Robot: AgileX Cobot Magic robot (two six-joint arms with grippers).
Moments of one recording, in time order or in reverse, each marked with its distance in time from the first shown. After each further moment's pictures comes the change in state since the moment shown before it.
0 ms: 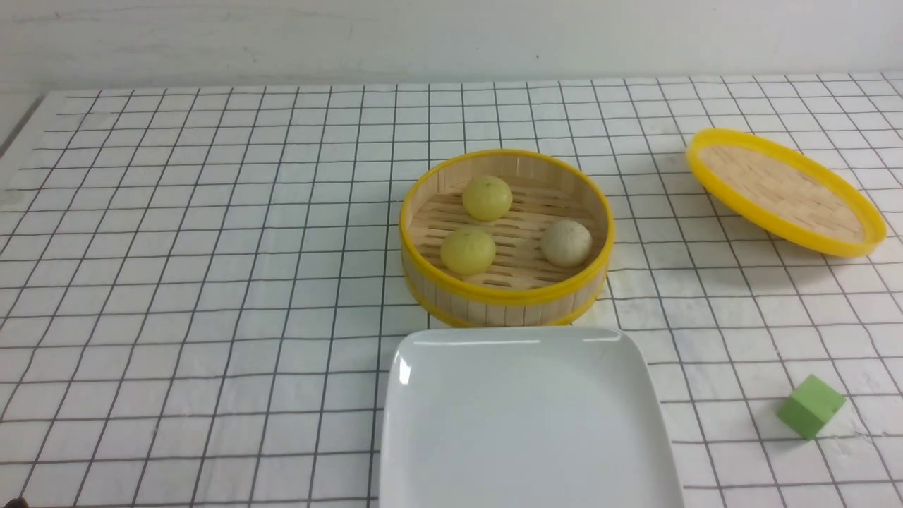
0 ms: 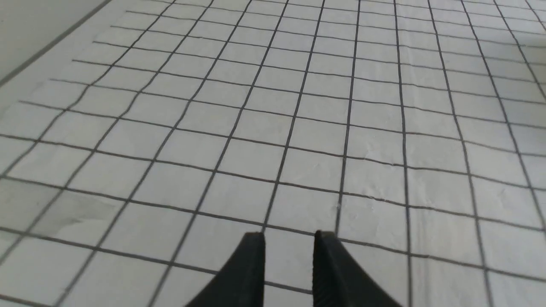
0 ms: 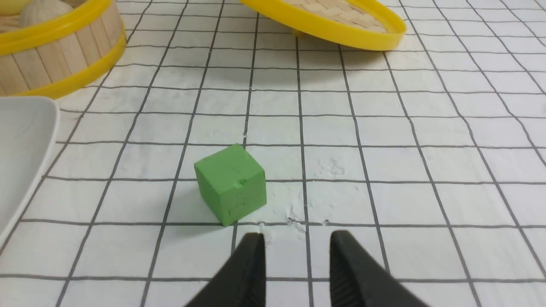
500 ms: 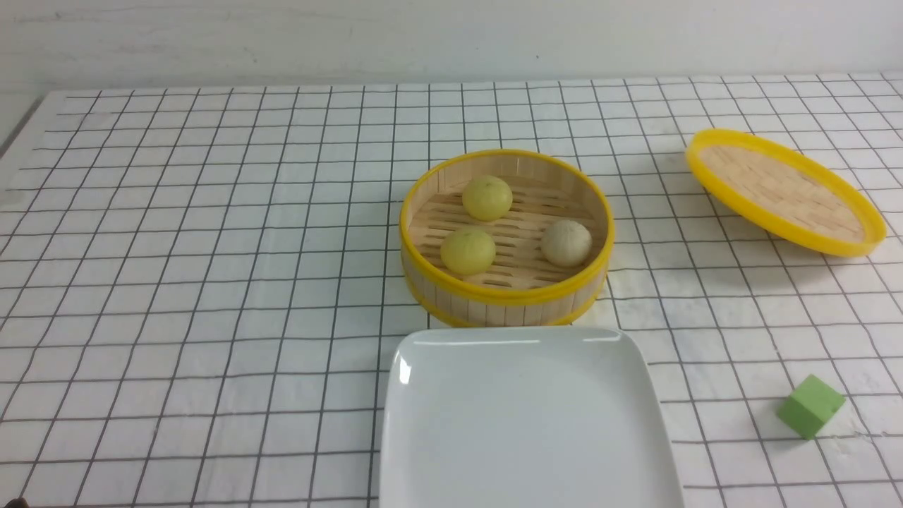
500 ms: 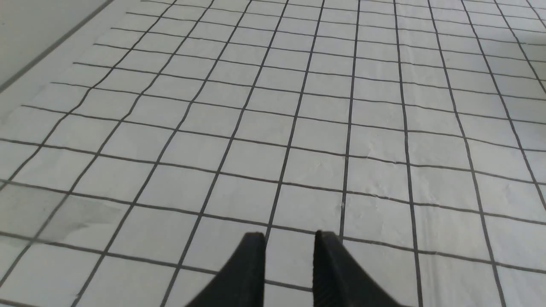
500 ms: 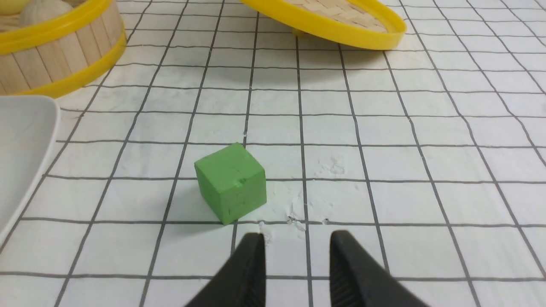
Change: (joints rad) right arm 0.000 0.000 -0.001 -0.024 0.009 -0.019; left arm 0.000 0.000 0.000 0.030 0.001 0.034
